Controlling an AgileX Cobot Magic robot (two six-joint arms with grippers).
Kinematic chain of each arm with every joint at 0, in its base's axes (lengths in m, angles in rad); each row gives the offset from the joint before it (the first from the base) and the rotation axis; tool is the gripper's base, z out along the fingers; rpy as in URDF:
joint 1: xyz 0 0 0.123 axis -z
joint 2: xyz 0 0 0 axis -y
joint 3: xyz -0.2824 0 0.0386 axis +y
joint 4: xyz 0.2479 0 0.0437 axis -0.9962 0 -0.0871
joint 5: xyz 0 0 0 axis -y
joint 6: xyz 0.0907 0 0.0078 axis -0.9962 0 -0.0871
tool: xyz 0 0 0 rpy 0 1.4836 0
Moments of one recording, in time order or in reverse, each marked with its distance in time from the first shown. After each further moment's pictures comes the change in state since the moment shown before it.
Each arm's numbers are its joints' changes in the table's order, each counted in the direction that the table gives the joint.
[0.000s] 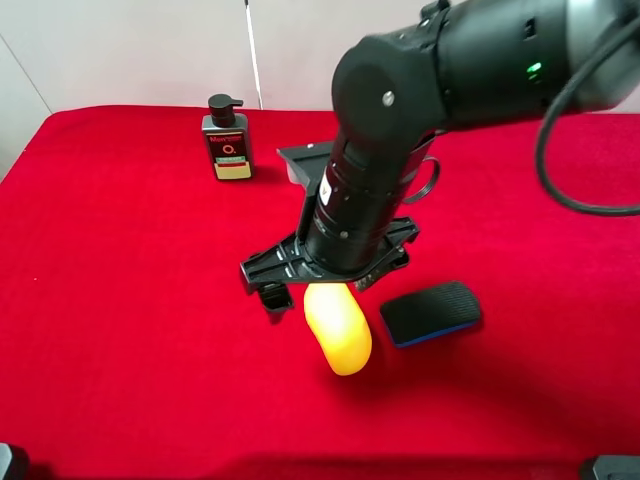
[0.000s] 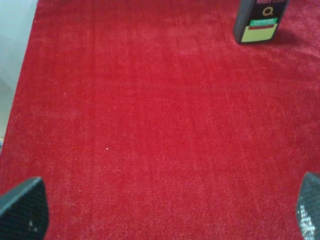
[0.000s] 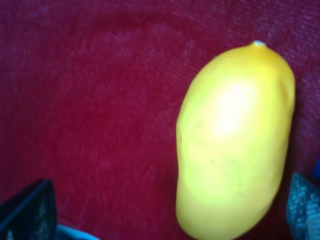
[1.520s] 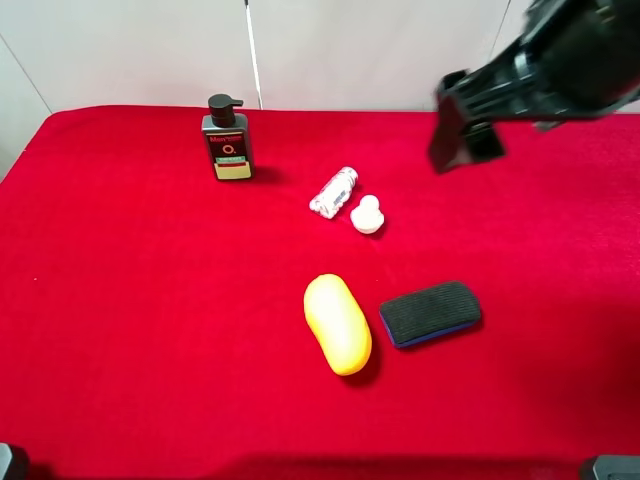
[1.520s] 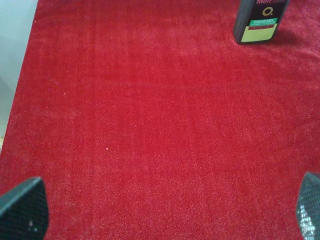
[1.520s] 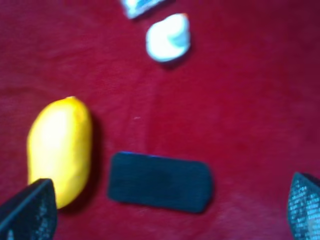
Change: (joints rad) left arm 0.000 0.000 0.000 0.000 0.000 0.000; right arm 0.175 0.545 -0.004 0.389 -0.279 0.024
